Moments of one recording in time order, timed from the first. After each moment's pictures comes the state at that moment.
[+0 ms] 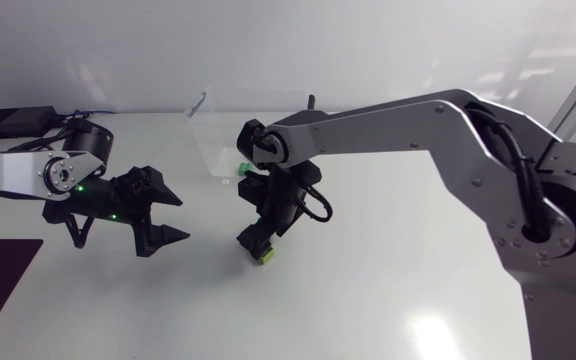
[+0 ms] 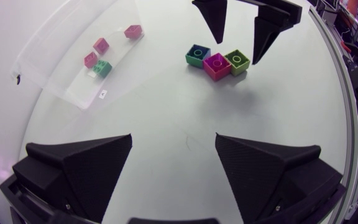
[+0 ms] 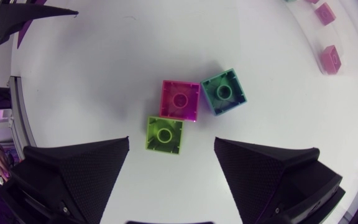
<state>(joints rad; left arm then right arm) -0.02 1.66 0.88 -0.33 0.51 1.13 0.72 2.26 1.73 -0.92 -0.18 -0.20</state>
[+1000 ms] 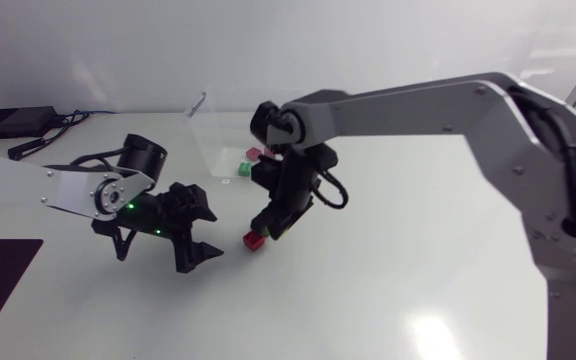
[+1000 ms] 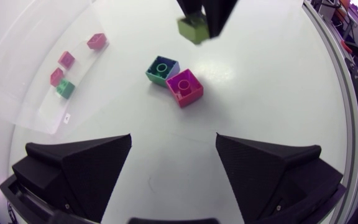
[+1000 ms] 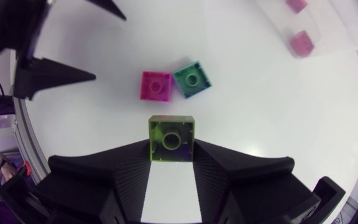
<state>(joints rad) -0.25 1.75 0.85 -0.20 0.42 0.98 0.66 2.17 1.72 -0.97 -0.16 -0.18</state>
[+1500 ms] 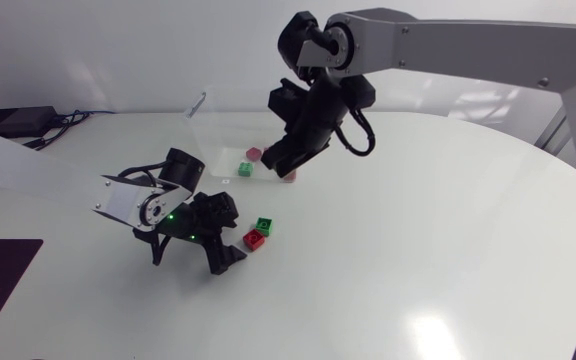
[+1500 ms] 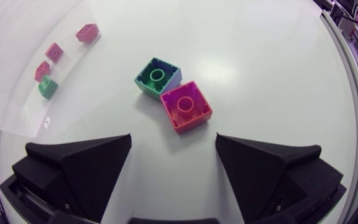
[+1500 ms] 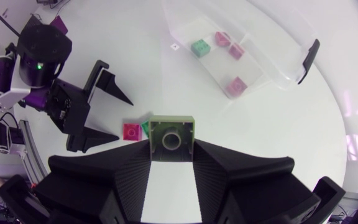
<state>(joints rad) -0.36 1.90 0.89 -0.05 0.35 0.79 0.58 2.06 1.87 -0.97 -0.13 -0.18</state>
